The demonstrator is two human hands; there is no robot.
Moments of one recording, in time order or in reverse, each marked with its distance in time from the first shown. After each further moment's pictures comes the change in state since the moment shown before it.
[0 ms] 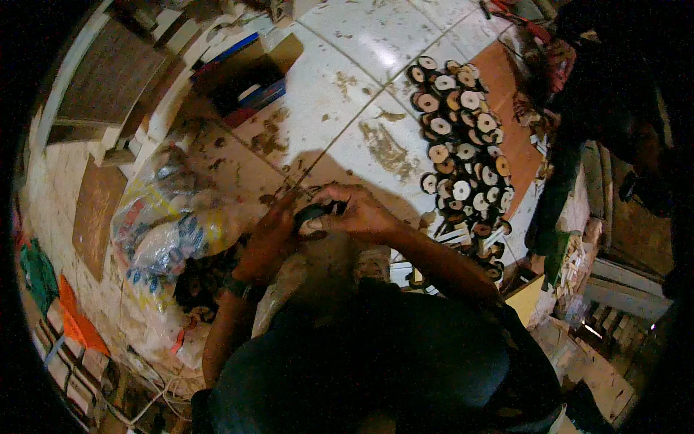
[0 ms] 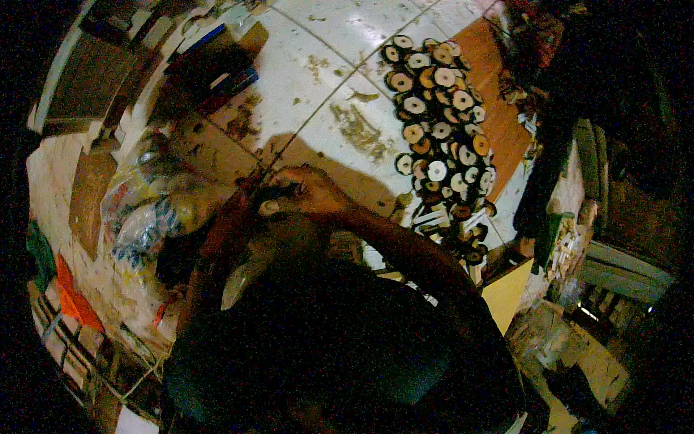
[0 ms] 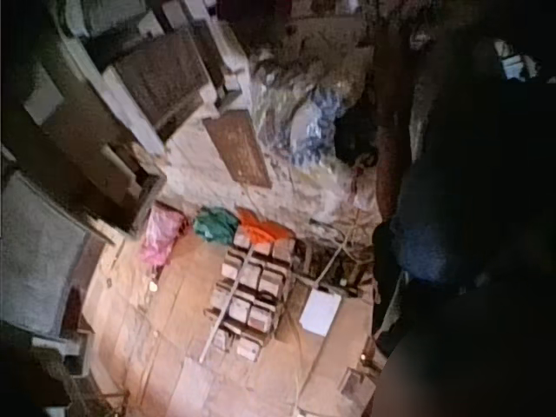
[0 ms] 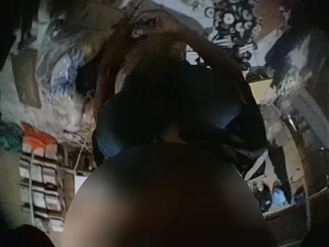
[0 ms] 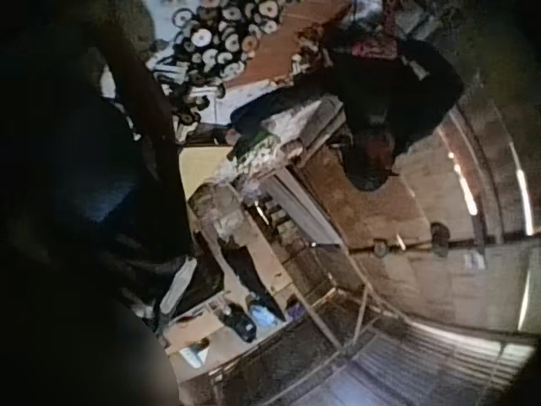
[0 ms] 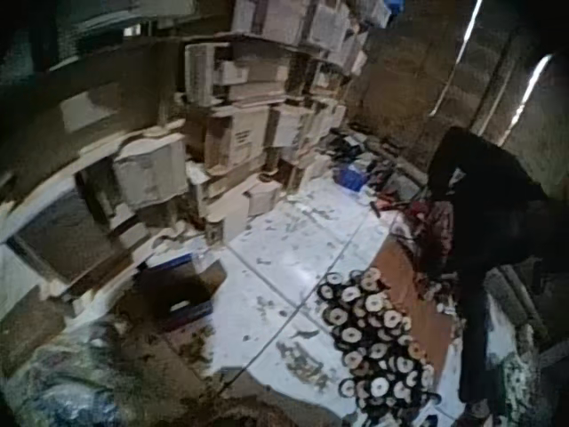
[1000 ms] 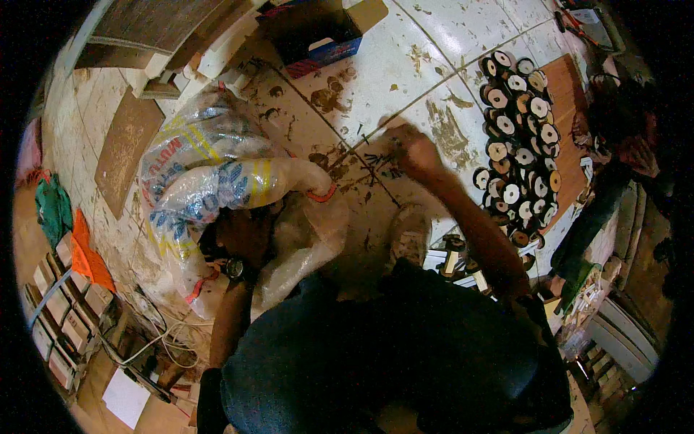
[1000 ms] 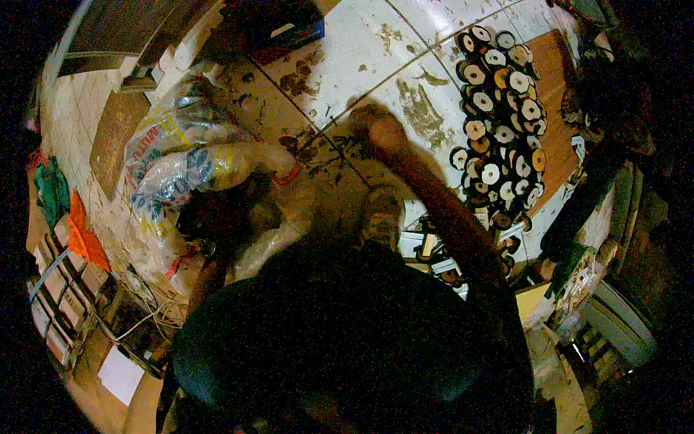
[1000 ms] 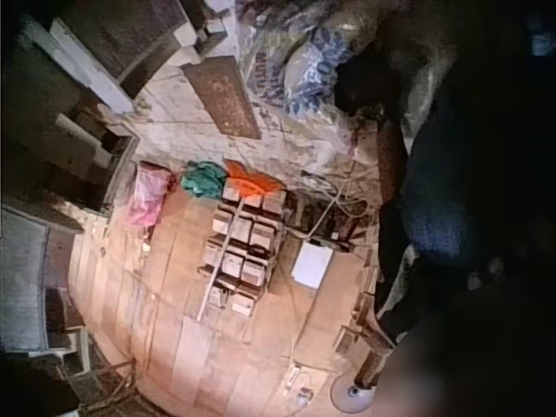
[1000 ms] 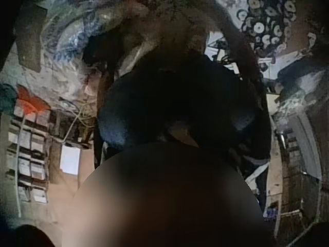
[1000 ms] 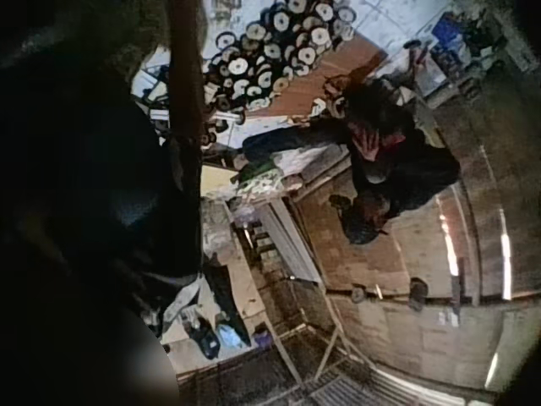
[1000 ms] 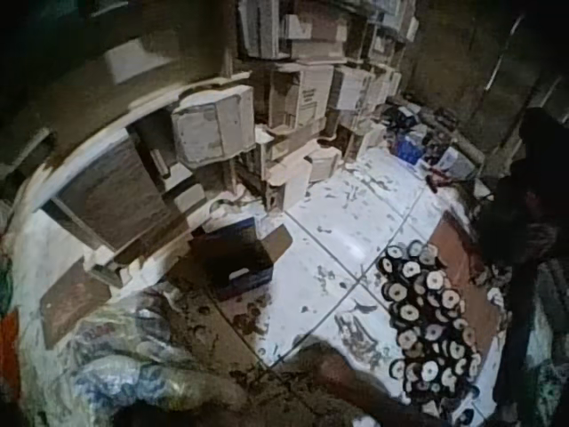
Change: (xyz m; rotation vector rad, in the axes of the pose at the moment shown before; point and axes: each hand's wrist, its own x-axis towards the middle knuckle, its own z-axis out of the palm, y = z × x) left_hand -0.098 -0.106 -0.032 0.610 0.572 -0.048; right_hand 0.049 0.073 -0.032 -0.827 0.305 -0.257
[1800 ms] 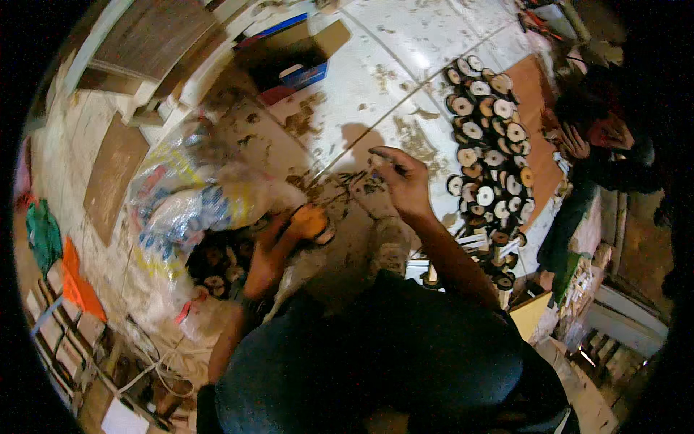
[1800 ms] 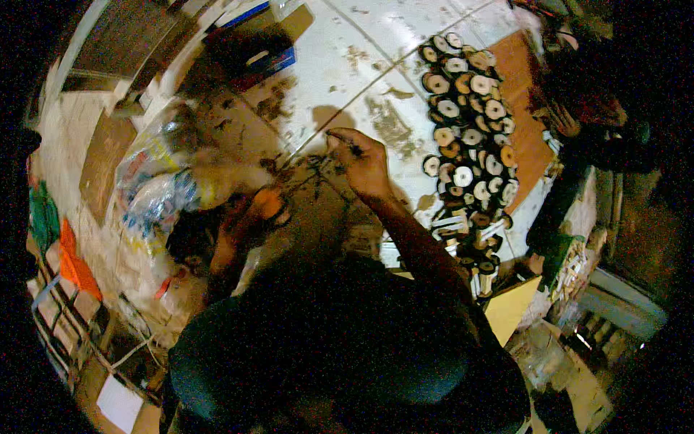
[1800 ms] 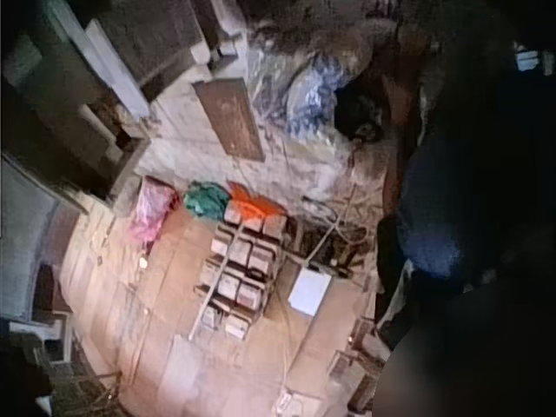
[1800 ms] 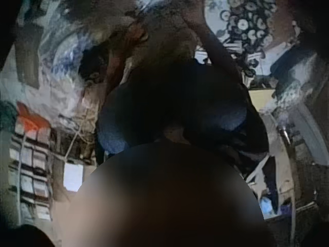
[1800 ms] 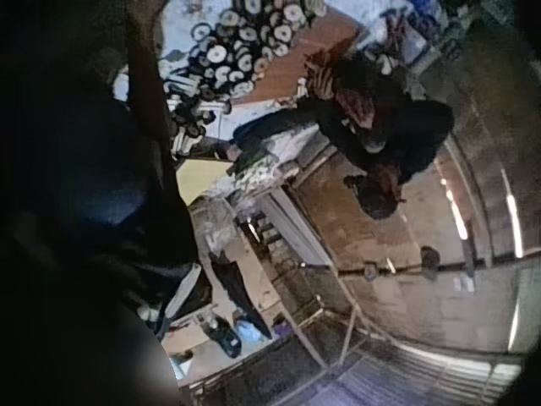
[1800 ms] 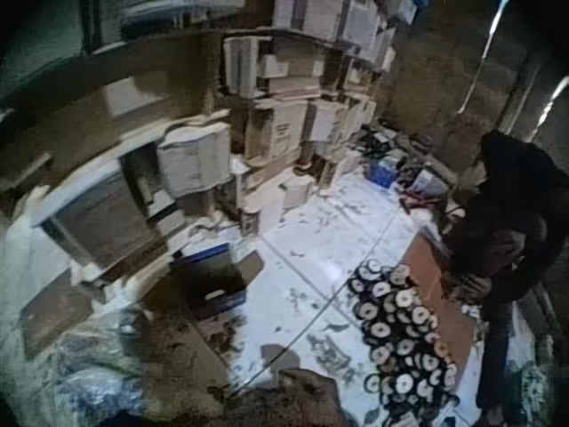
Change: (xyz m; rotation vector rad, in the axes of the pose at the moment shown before) left_hand 0.019 0.088 0.008 -1.020 -0.399 -0.389; right_hand -0.020 -0.074 -0.039 0.862 0.267 0.552
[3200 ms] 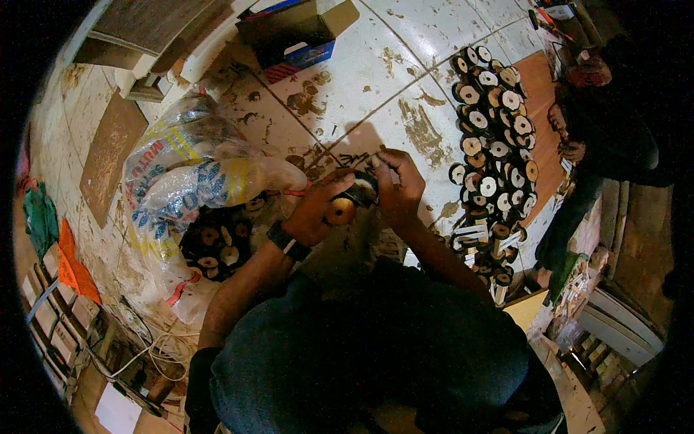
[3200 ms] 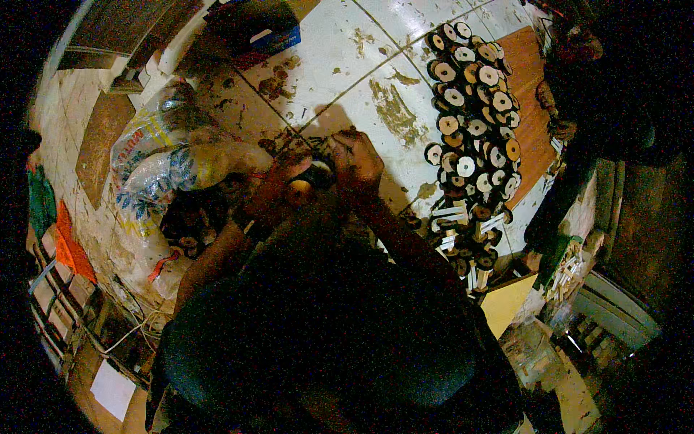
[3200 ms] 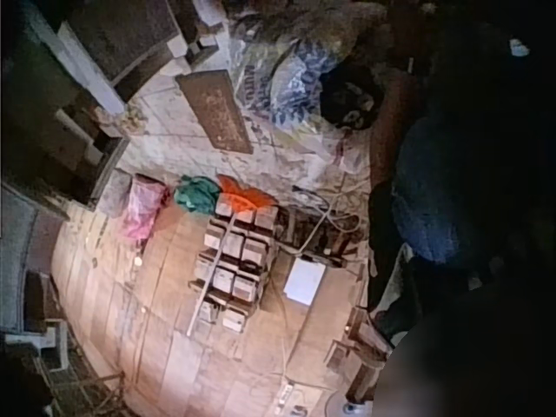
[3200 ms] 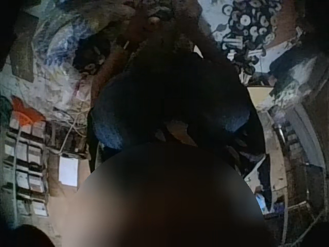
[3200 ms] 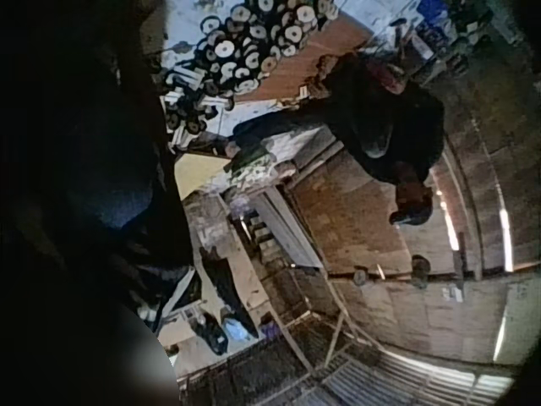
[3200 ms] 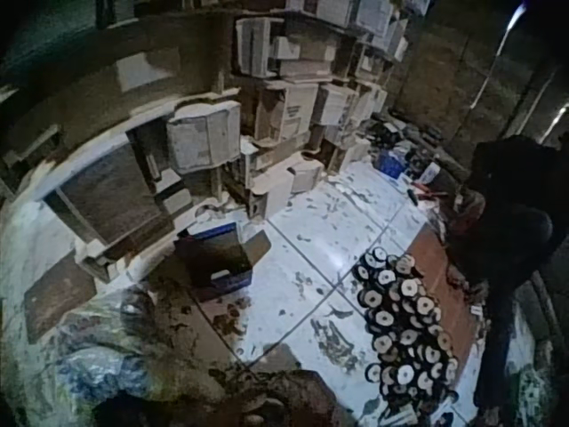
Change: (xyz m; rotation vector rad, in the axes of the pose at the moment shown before) left_hand 0.069 -0.021 0.049 0.271 -0.385 0.561; right_hand -0.032 0.017 0.012 -0.418 0.215 -0.496
